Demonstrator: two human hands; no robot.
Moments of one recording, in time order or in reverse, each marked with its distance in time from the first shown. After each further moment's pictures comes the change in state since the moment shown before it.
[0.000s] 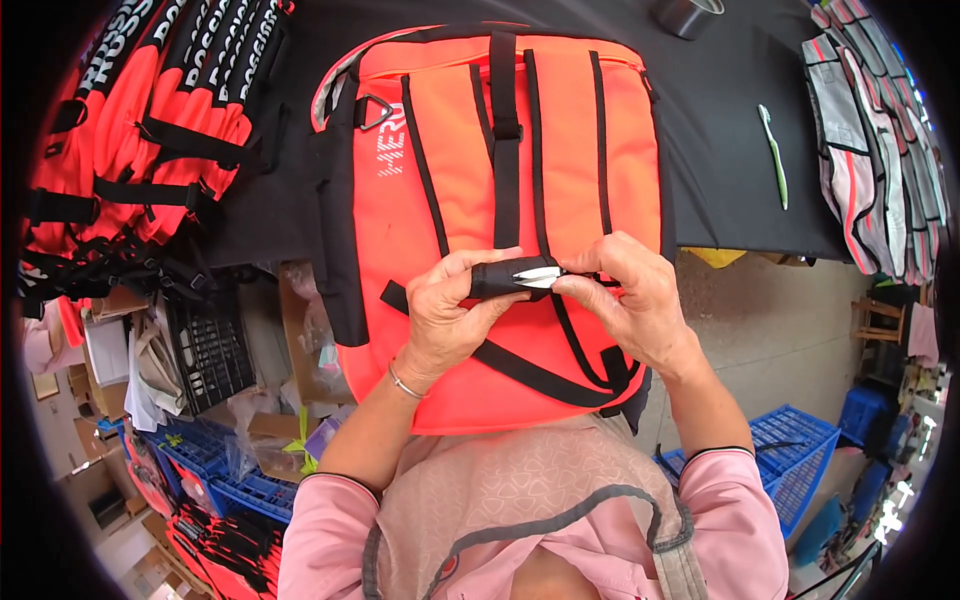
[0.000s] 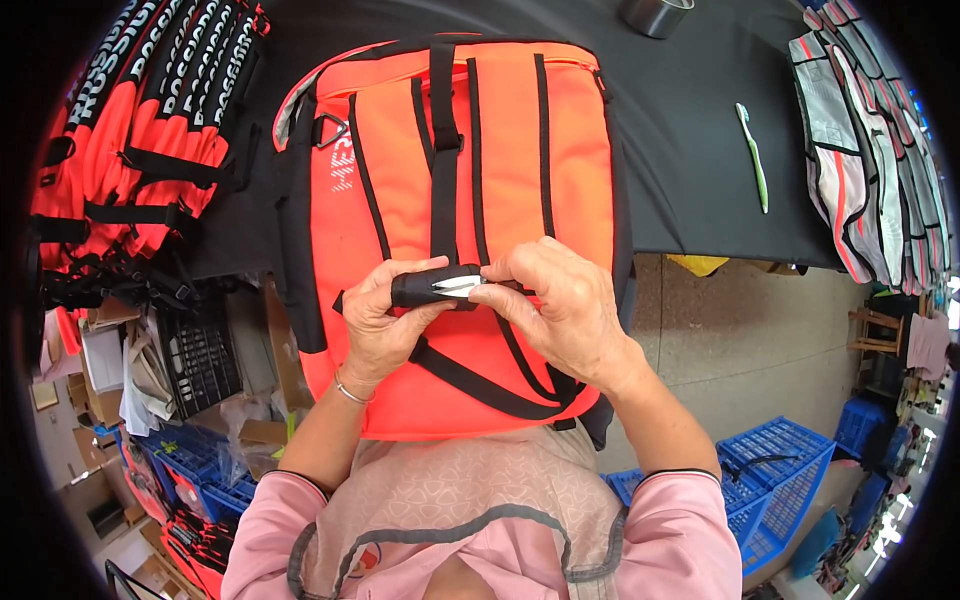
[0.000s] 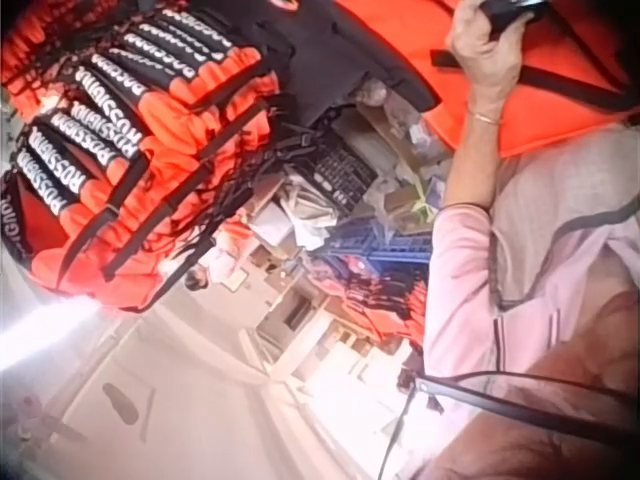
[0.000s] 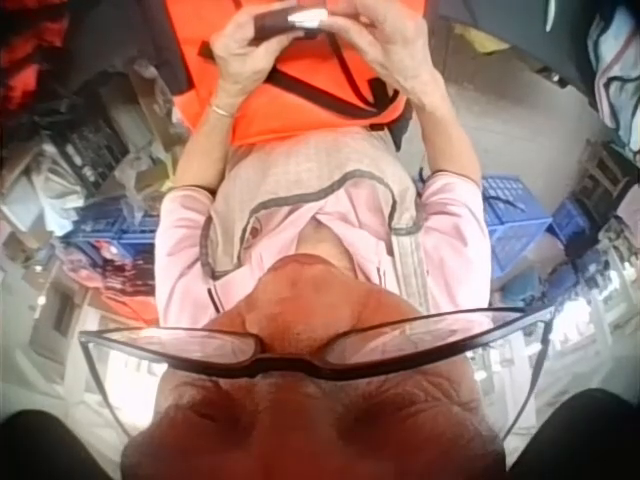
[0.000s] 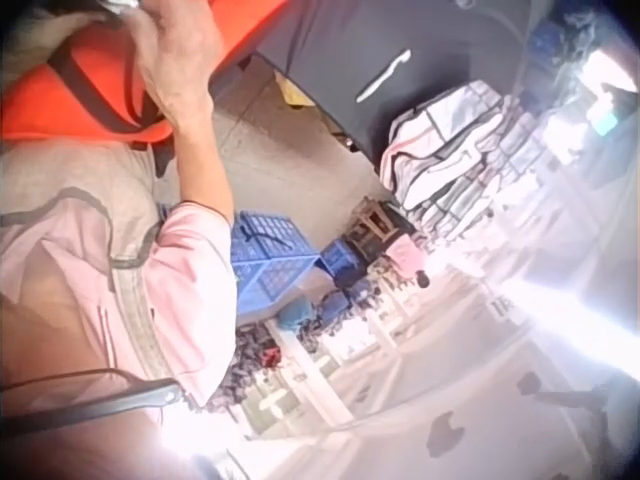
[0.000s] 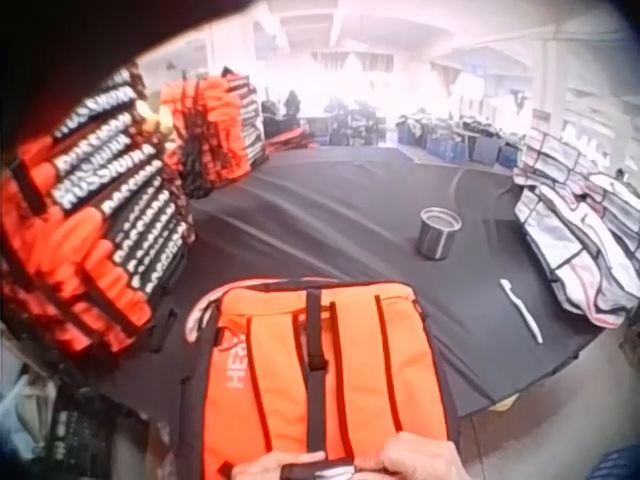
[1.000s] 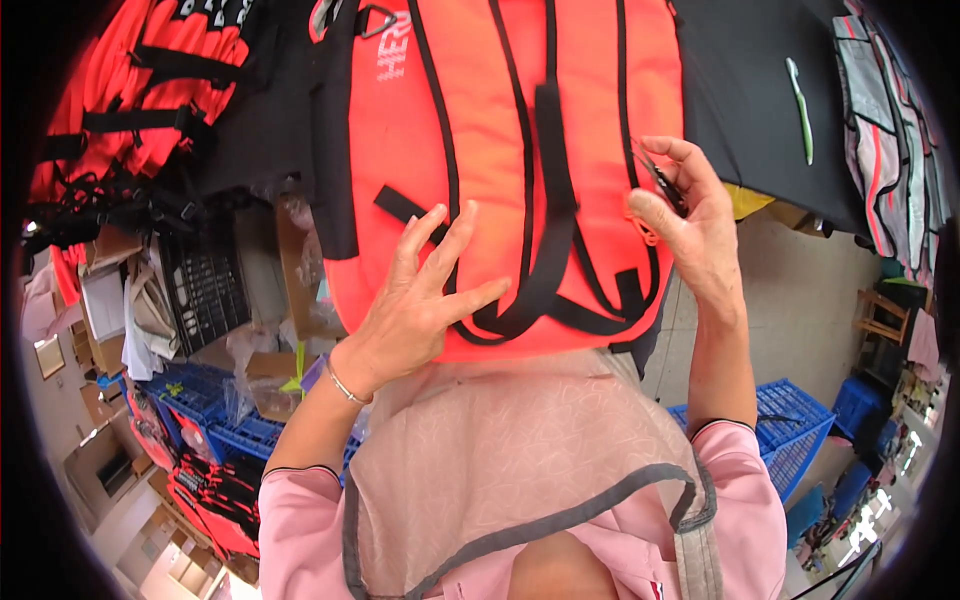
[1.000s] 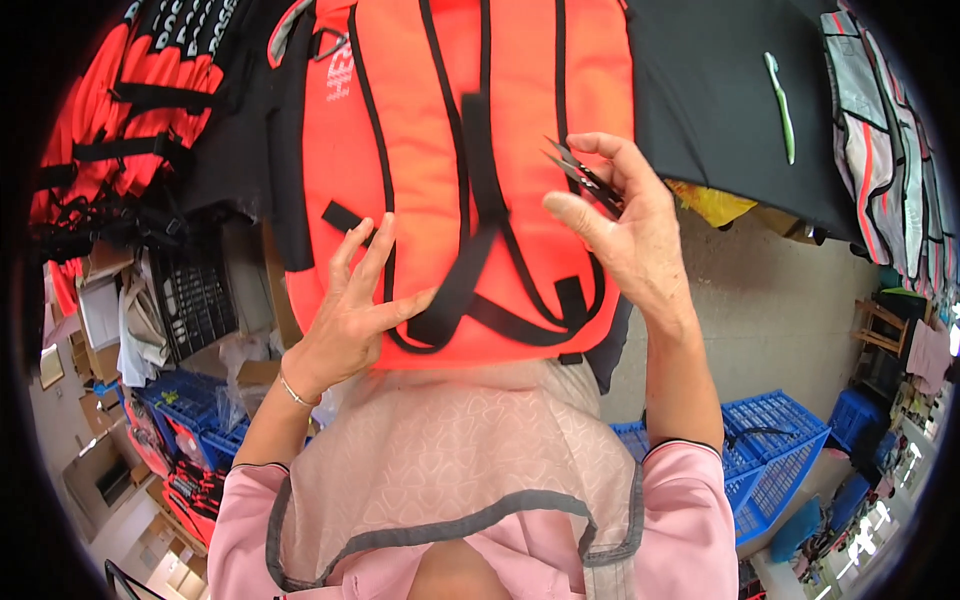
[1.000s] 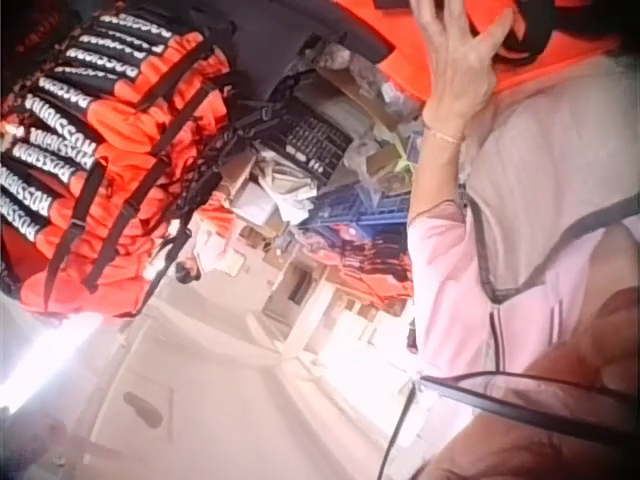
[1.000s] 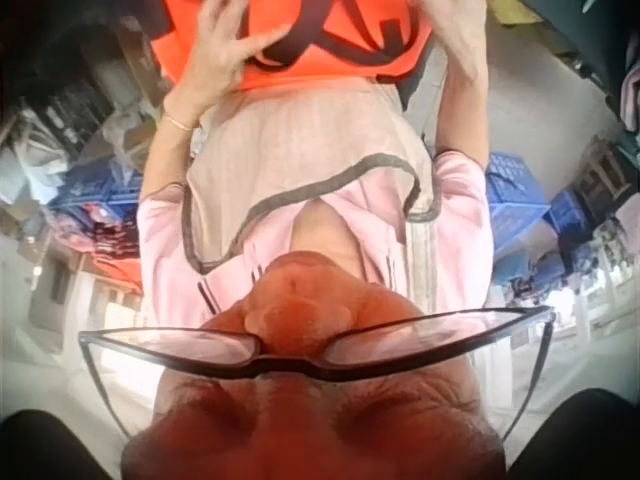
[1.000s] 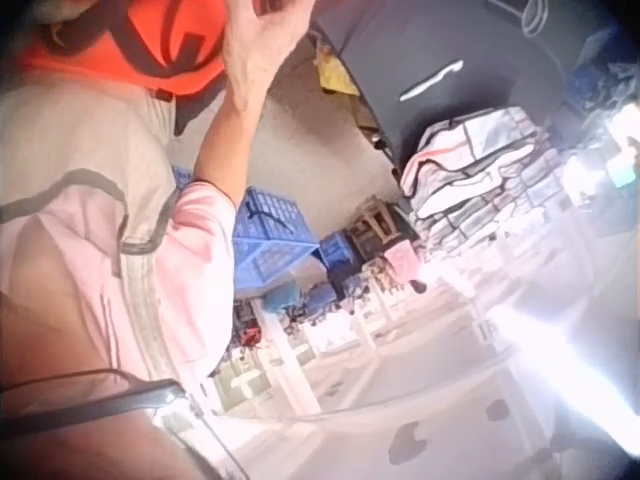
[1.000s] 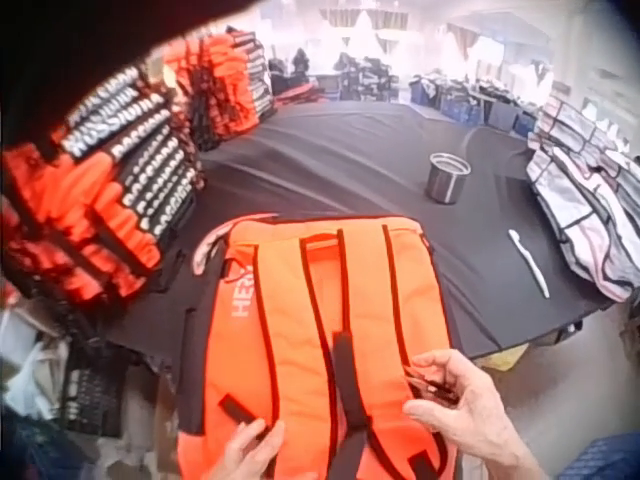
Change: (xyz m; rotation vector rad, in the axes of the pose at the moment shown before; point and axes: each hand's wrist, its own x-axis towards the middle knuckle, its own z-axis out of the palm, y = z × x) left_hand -0.068 0.038 -0.044 0.739 -0.480 0.121; right_hand -0.029 0.013 -0.016 0.371 0.124 0.474
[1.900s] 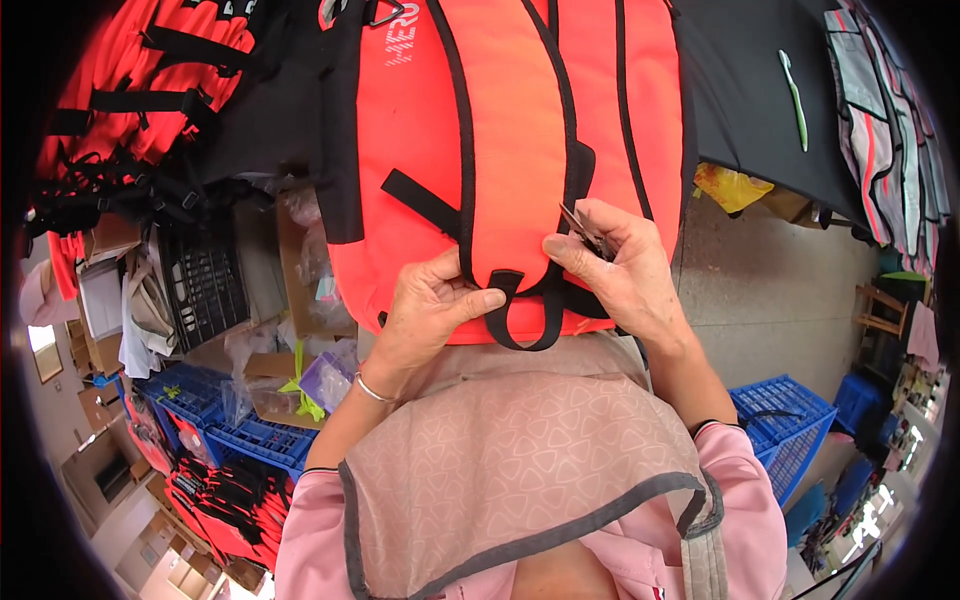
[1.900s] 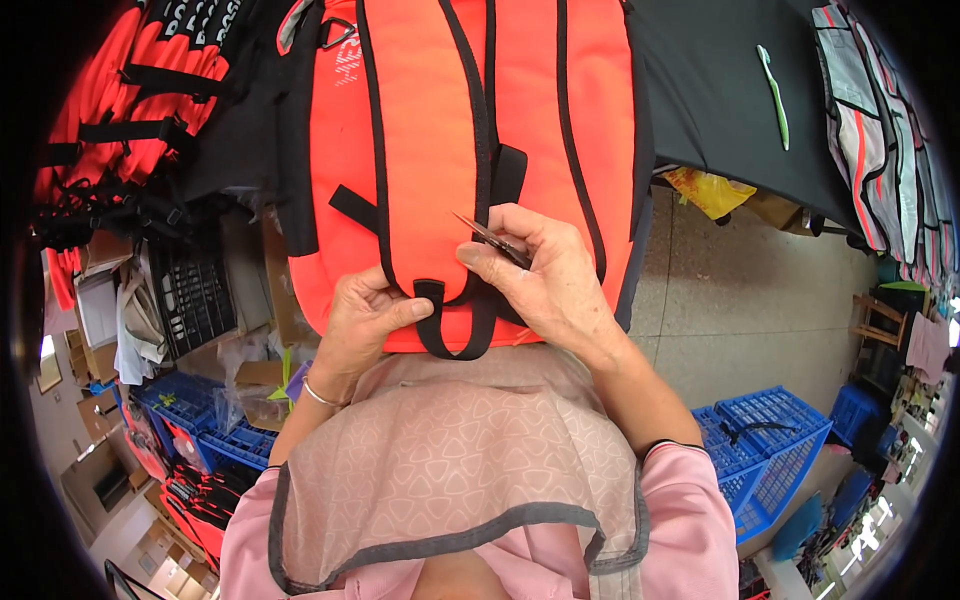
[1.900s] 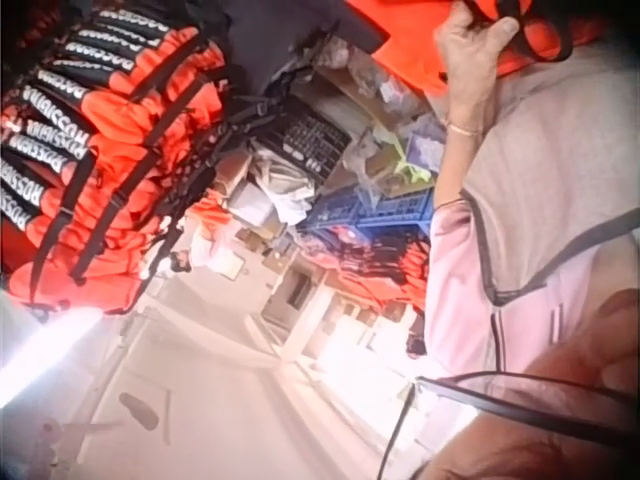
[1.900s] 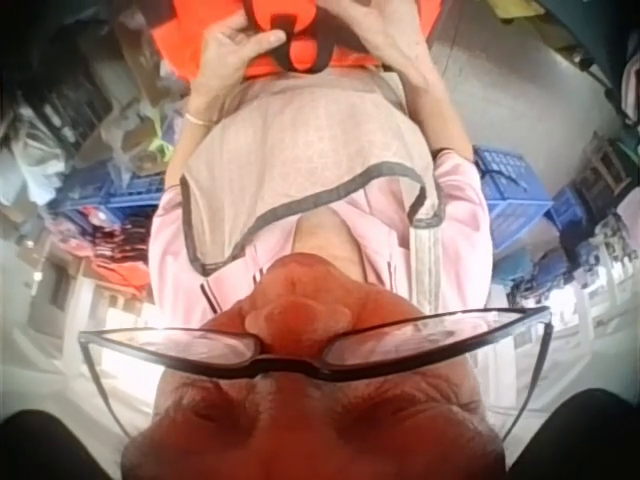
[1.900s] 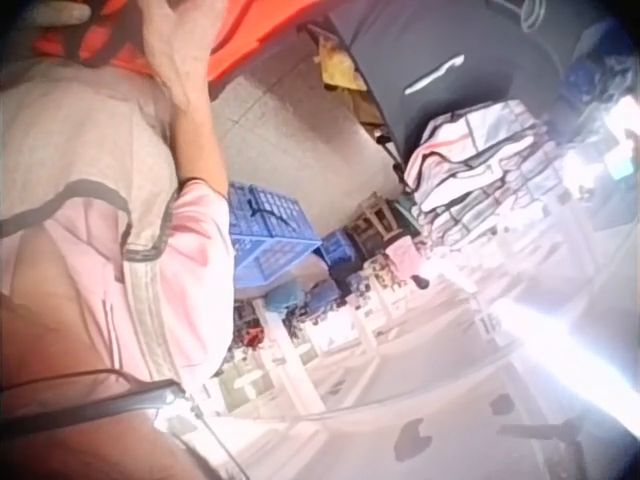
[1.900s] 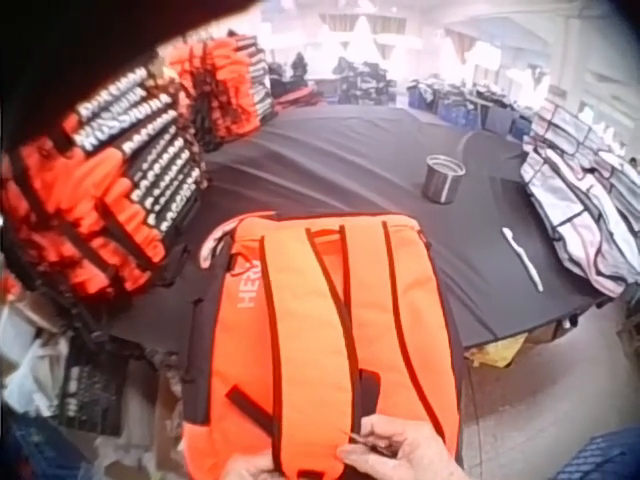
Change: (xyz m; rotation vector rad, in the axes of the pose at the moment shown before) left_hand -0.010 0.022 0.022 -1.494 0.146 -0.671; right_hand -0.047 -0.015 0.060 0.074 -0.232 0.233
